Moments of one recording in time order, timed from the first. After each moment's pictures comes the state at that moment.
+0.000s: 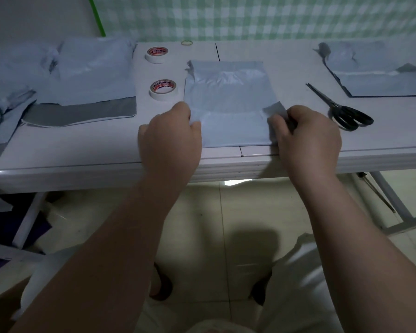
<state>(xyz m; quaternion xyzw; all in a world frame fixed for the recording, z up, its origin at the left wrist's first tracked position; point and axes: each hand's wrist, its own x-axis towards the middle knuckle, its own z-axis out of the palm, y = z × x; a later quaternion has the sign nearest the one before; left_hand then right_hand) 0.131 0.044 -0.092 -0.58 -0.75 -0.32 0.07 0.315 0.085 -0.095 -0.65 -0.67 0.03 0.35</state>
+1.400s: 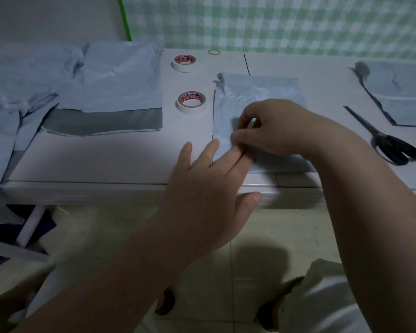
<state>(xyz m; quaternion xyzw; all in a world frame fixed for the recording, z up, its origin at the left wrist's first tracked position) 0.122 0.009 -0.095 -0.77 -0.63 -0.07 0.06 0.234 0.123 -0.032 -0.49 -0.86 0.15 0.02</state>
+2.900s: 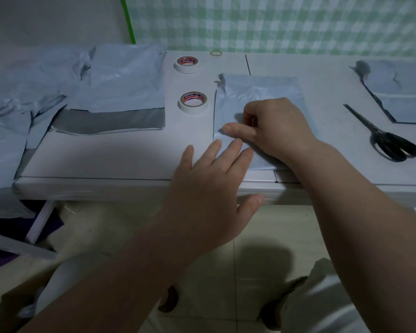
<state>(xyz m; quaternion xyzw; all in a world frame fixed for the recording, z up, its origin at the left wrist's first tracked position) 0.128 0.005 -0.099 -0.76 -0.63 -0.10 0.07 0.239 0.145 -0.072 -0.44 -0.87 0.06 0.20</state>
